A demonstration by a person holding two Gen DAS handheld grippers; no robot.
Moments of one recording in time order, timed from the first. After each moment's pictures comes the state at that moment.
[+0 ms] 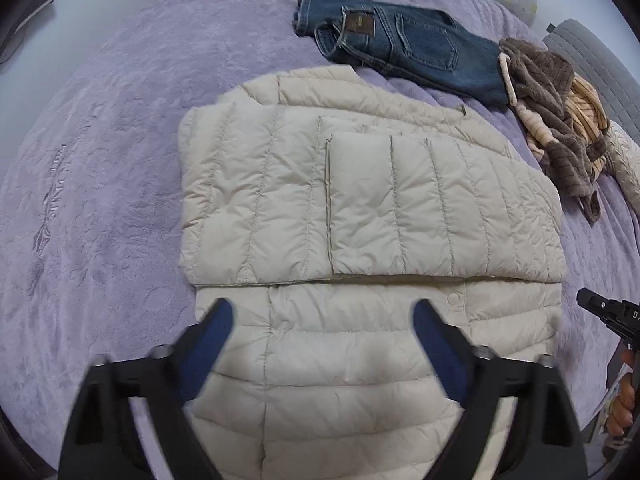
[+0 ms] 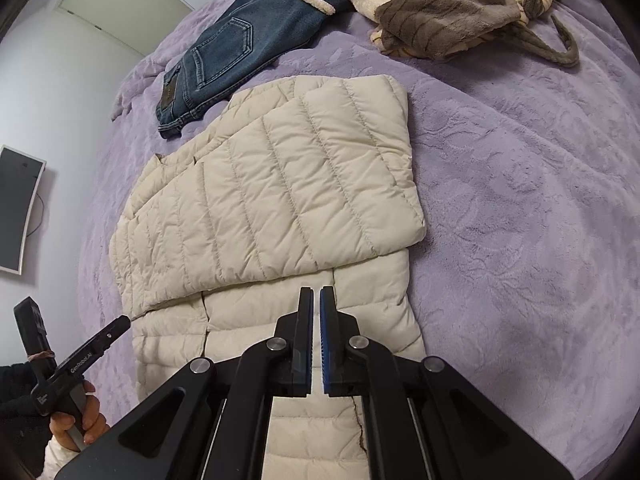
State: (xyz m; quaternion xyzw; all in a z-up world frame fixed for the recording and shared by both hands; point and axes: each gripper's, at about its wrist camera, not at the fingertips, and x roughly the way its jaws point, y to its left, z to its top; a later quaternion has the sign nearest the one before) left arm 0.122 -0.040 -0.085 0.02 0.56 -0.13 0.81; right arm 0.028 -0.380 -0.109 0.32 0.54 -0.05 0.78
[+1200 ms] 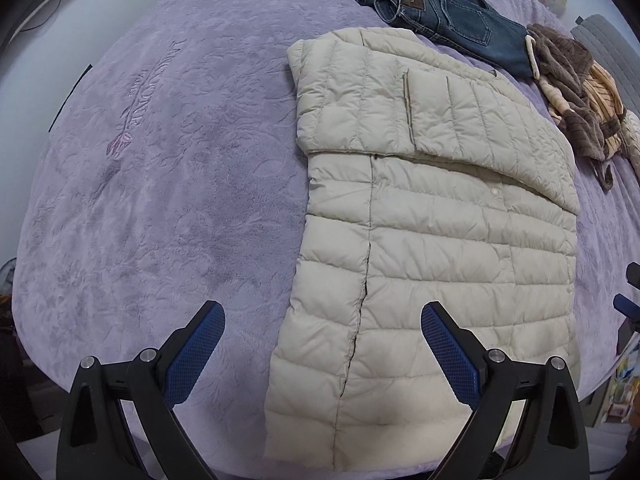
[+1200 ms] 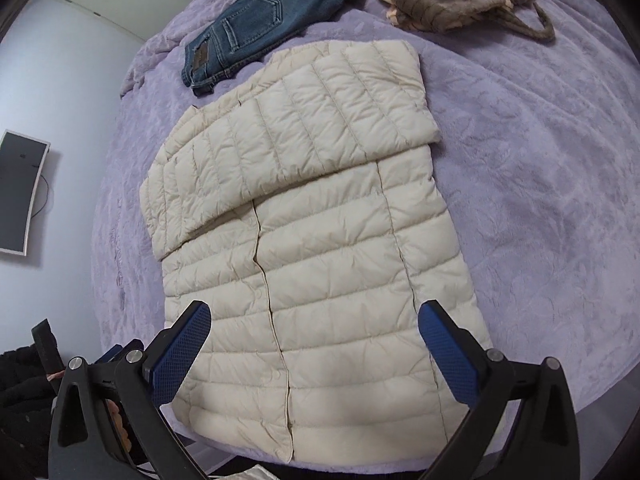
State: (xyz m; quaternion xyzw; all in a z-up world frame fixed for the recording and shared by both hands) left arm 0.036 0.051 -0.068 0.03 0.62 -0.08 0.78; right arm -0.039 -0.317 -0.060 0.33 0.58 -0.05 0.75
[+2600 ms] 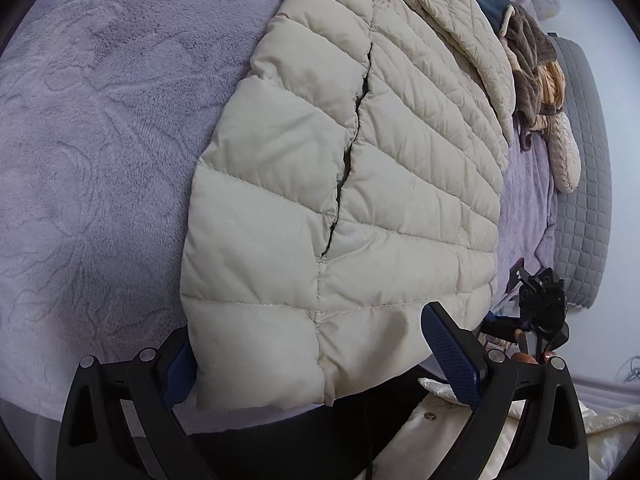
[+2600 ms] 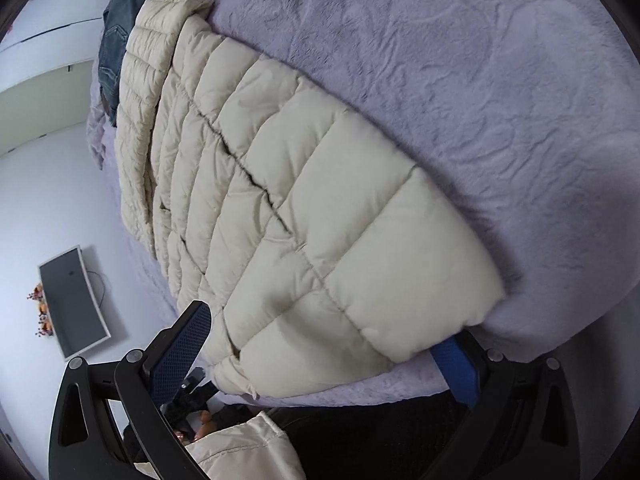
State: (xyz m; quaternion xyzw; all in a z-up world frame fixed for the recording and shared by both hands) left arm -0.016 0.094 -0.173 -0.18 0.75 -0.25 0.59; right arm -0.181 -0.354 -0.192 0.60 0.56 -0.05 0.57
